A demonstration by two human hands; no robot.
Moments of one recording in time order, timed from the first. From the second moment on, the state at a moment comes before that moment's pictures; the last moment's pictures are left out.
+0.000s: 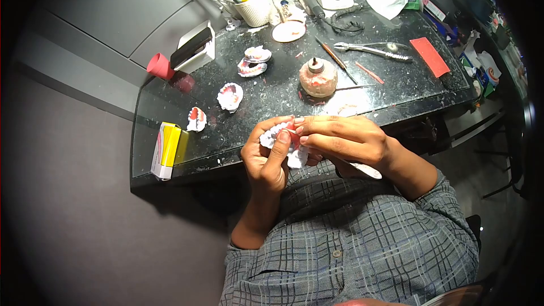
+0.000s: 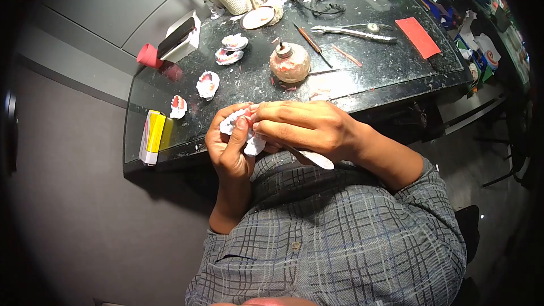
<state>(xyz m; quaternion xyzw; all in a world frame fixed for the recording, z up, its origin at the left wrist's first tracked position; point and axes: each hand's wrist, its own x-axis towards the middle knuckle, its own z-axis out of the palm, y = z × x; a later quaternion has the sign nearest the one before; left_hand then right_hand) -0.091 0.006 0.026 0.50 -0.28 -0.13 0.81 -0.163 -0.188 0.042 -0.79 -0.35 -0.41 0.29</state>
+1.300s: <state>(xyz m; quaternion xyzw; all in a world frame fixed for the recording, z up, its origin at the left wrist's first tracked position) -0.099 -0.015 0.015 0.66 -0.28 0.21 0.67 -0.155 -0.150 0.021 -0.78 -0.24 -0.49 0.31</state>
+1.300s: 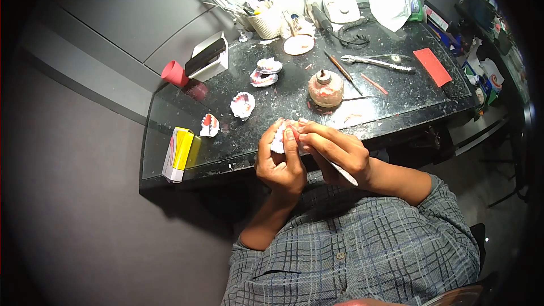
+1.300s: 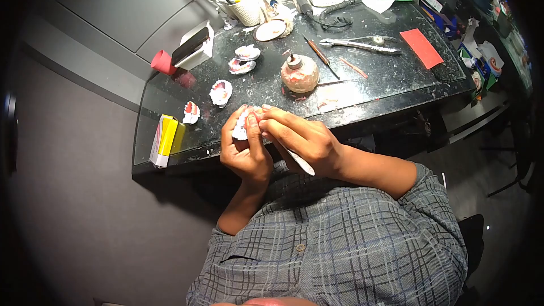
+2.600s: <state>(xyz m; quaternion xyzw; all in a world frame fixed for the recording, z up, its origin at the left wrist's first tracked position) -0.086 -0.016 0.006 0.68 -0.28 0.28 0.62 -0.158 -0.147 0.023 -0.76 -0.19 -0.51 0.35</state>
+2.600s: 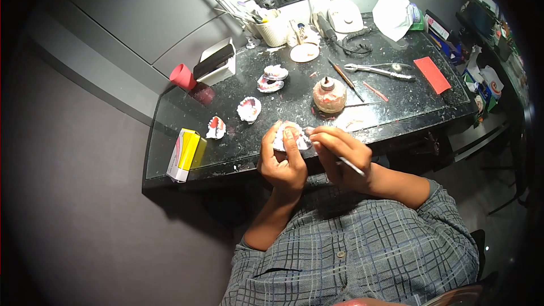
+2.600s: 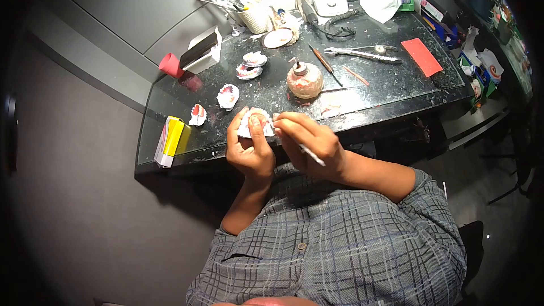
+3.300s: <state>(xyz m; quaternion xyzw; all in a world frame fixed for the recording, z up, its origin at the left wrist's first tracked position) -0.100 0.001 0.021 0.55 -0.31 -0.13 0.76 -0.177 -0.186 0.082 -0.87 -0.02 -0.22 0.45</state>
